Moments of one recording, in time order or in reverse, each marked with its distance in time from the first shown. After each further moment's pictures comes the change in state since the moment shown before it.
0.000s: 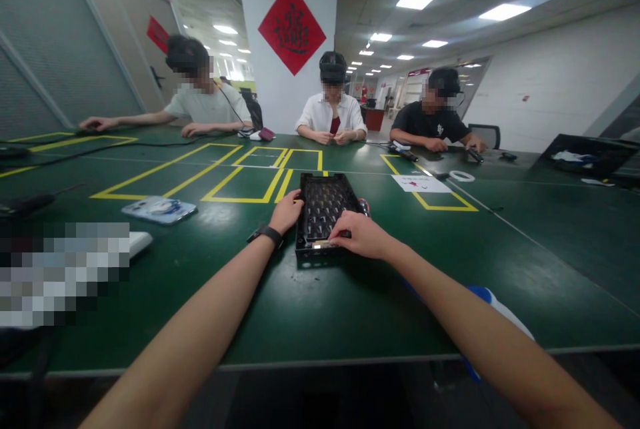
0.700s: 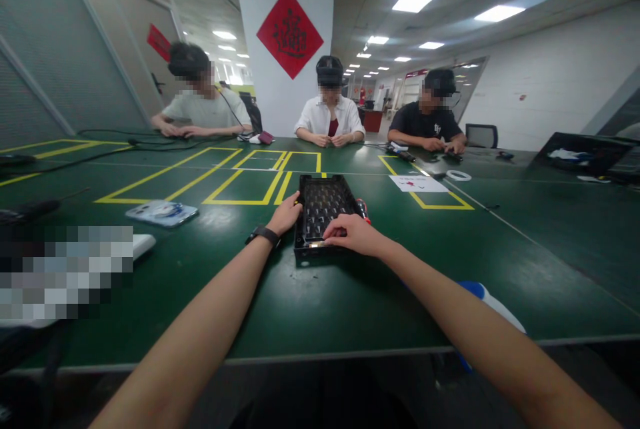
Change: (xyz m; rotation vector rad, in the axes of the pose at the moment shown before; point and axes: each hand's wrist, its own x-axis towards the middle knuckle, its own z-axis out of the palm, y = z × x) left_hand -0.002 -0.007 0.001 0.041 -0.097 0.026; right_hand 0.002 0.008 0.011 0.138 0.016 0.071
